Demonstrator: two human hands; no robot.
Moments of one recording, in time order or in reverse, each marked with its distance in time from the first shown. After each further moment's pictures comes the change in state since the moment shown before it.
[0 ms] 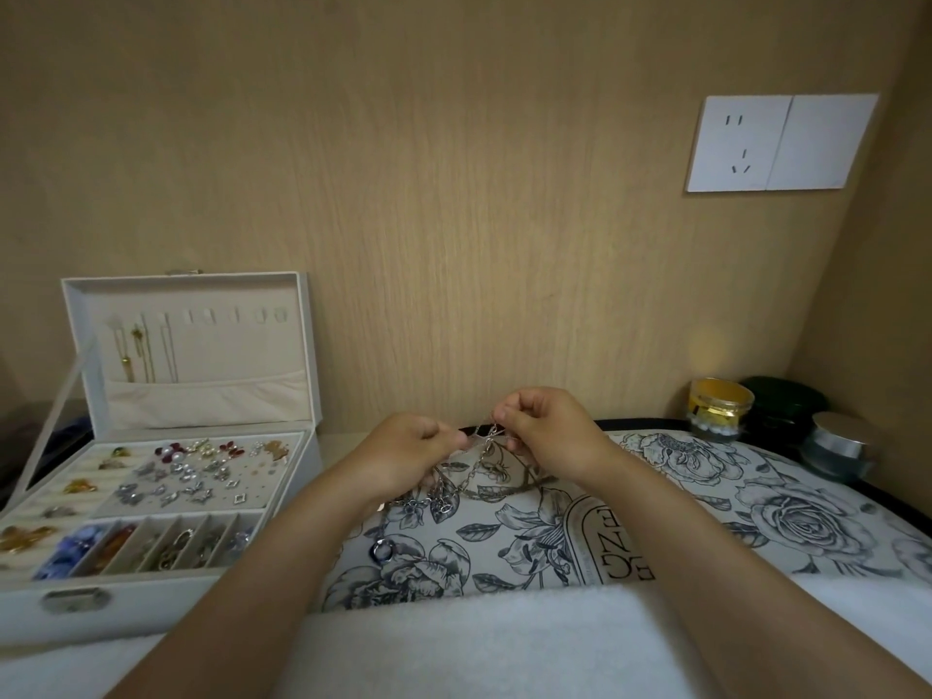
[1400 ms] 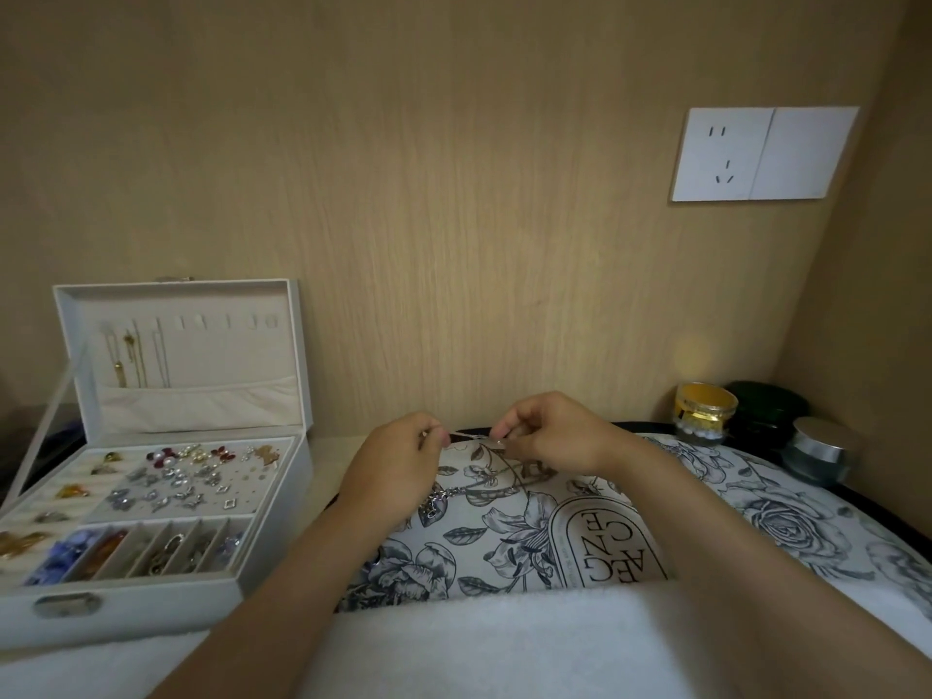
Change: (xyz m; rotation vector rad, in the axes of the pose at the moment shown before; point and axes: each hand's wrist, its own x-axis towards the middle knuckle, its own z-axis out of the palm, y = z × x) left_hand 0.003 -0.006 0.021 0.333 0.327 0.183; right_hand 0.005 -0.002 -0.034 -0.271 -0.221 0.060
